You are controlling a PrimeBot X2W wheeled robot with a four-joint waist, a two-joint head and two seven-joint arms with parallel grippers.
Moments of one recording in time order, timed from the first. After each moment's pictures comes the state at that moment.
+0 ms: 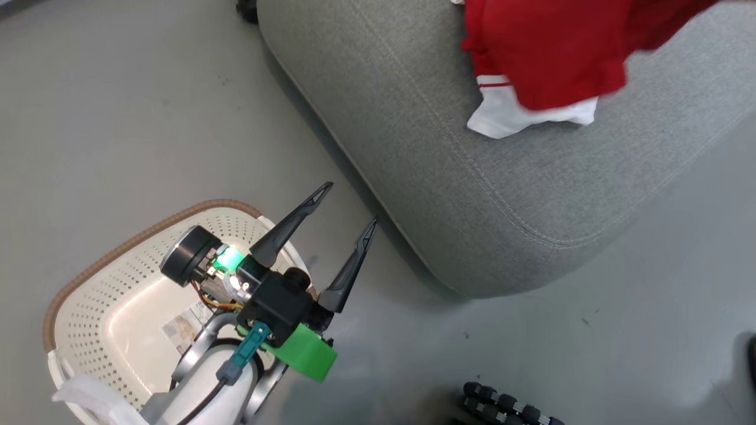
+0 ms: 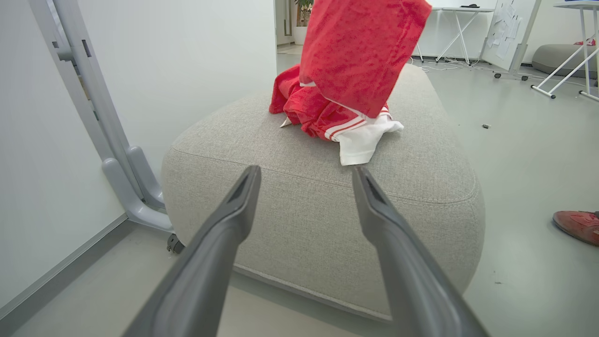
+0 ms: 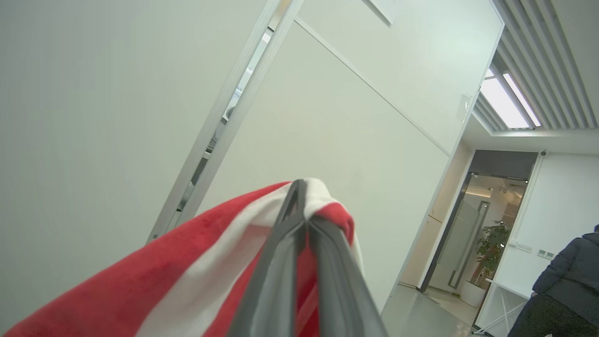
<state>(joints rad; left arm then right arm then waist) -0.32 0.27 -0.55 -0.03 -0.06 -0.11 -0.16 -0.86 -0.42 -0.10 -0.06 0.27 0.13 -0.26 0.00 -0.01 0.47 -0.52</state>
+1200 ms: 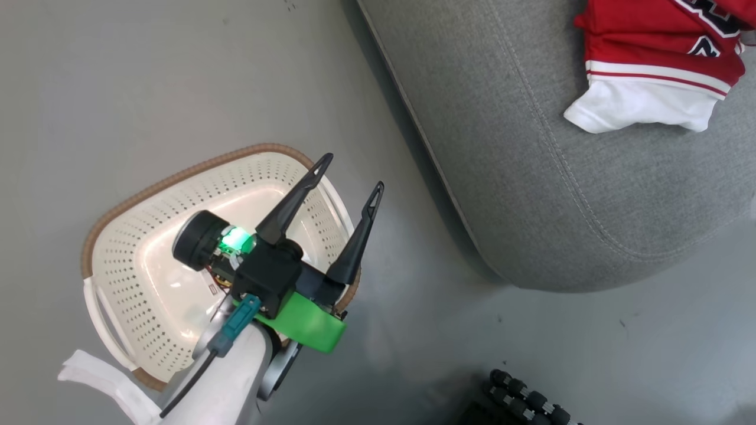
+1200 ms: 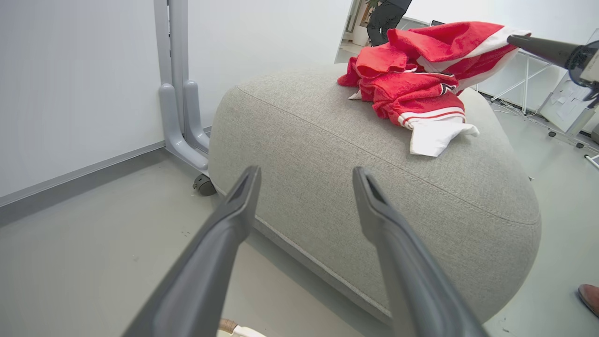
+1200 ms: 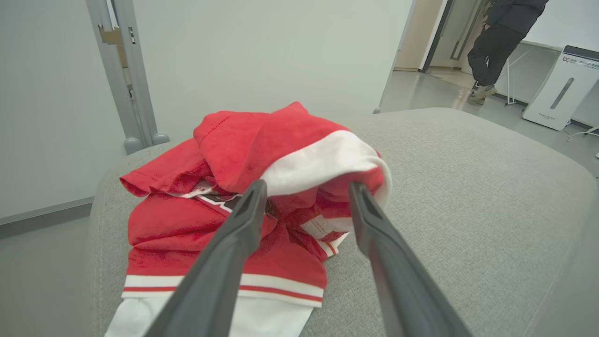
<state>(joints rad) -0.39 0.19 -0.54 0.07 -0.18 -0.09 -0.25 -0.46 -0.28 -0.29 0.22 0.39 0.13 -0.26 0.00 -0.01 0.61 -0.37</state>
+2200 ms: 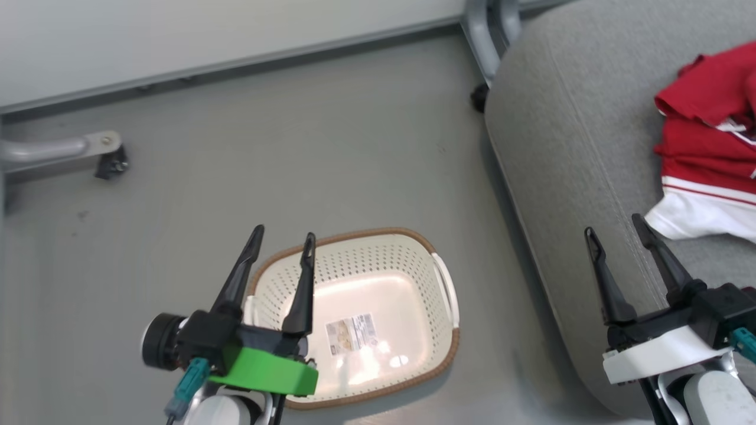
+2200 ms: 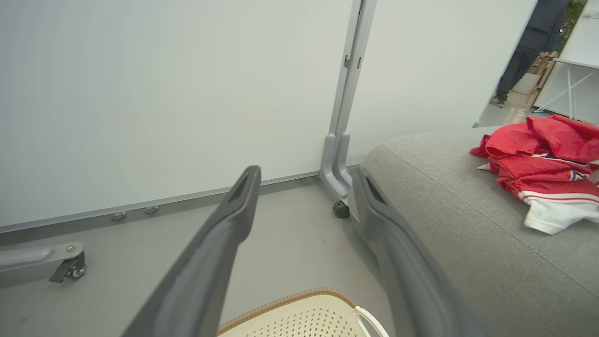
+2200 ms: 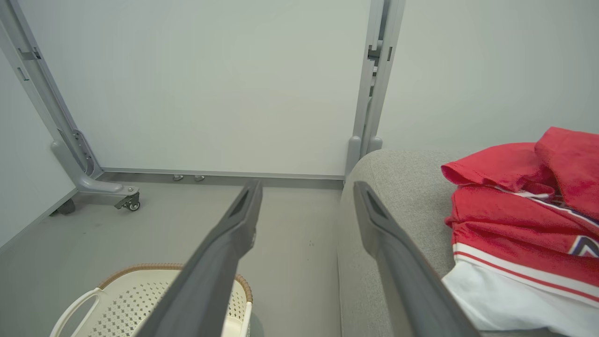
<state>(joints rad) -0.10 0.06 -0.31 0.05 -0.21 -0.04 -0.26 -0.06 -0.21 0.06 -0.02 0.21 0.13 -0.26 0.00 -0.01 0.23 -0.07</state>
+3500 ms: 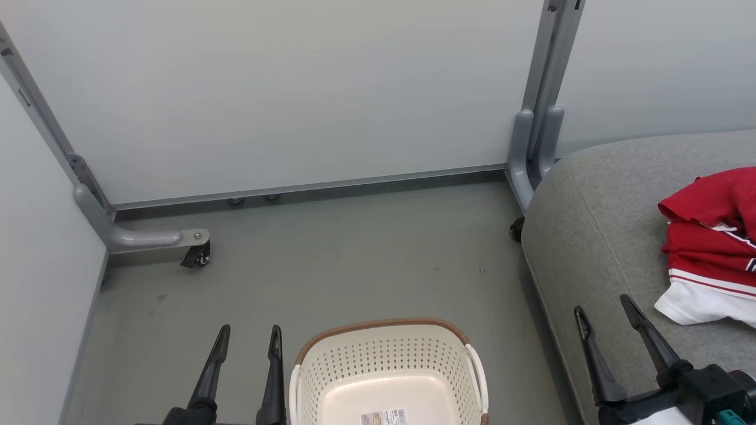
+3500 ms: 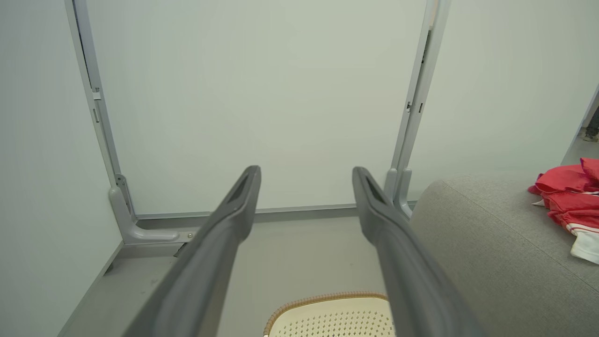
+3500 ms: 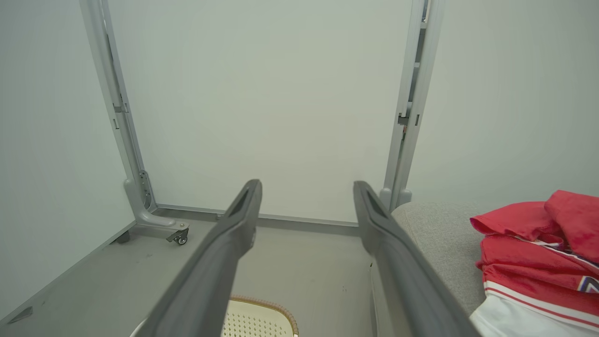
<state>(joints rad) 0.21 0.05 -0.22 -0.05 -0.17 0.01 -0.26 0.19 -0.12 0.04 -0.12 0.15 0.13 -0.26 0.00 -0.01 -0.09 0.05</state>
